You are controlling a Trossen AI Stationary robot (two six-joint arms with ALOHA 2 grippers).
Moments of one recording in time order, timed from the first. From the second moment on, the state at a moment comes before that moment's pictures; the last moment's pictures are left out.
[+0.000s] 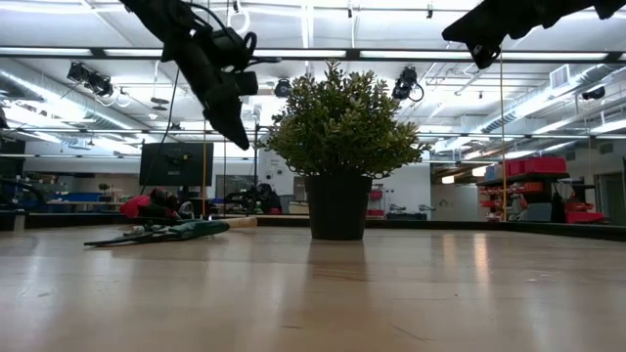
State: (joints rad) left arm 0.68 1.46 1.10 -0.58 0.17 0.37; right arm -0.04 0.74 0.67 -0.26 -0.04 0.09
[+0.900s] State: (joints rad) left arm 0.65 1.68 1.10 -0.63 0.13 0.80; right arm -0.04 0.74 0.67 -0.26 -0.04 0.10
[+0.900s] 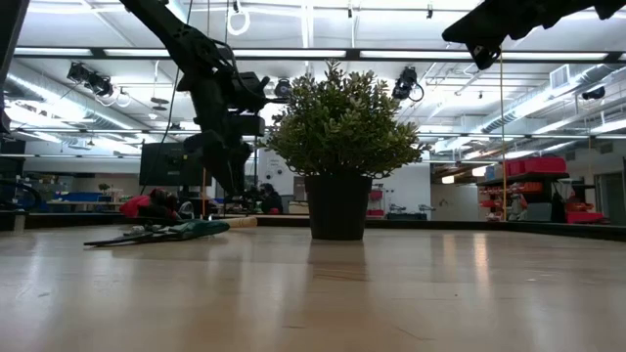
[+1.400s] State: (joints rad) left arm 0.65 1.70 1.10 -0.65 0.19 0.88; right arm -0.04 0.75 0.67 -0.29 -0.04 0.10
